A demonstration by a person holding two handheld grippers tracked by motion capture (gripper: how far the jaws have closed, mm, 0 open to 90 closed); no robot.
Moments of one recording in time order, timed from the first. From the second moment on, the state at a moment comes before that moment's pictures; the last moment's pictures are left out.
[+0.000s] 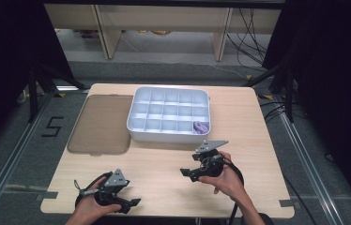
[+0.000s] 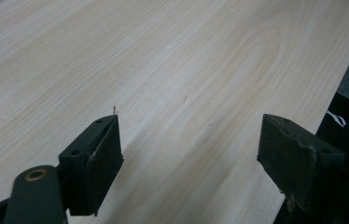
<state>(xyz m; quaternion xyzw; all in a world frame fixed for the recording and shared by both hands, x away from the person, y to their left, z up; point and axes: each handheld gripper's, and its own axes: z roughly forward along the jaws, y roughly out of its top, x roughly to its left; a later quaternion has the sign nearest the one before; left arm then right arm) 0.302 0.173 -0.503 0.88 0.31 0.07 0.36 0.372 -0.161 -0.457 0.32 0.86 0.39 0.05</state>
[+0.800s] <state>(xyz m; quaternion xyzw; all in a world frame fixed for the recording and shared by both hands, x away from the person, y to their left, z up) 0.301 0.173 -0.502 0.88 0.30 0.07 0.36 0.345 -0.162 -0.476 0.31 0.87 0.39 0.04</state>
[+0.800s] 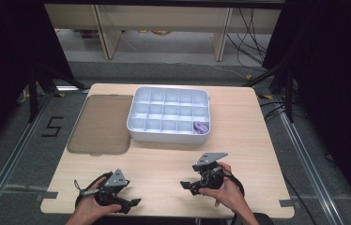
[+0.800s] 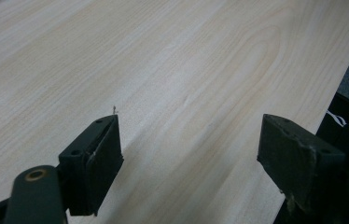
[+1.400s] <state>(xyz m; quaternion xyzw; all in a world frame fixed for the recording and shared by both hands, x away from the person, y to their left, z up) 0.301 0.173 -0.502 0.88 0.30 0.07 0.36 0.319 -0.161 -0.493 0.31 0.87 0.37 0.05</state>
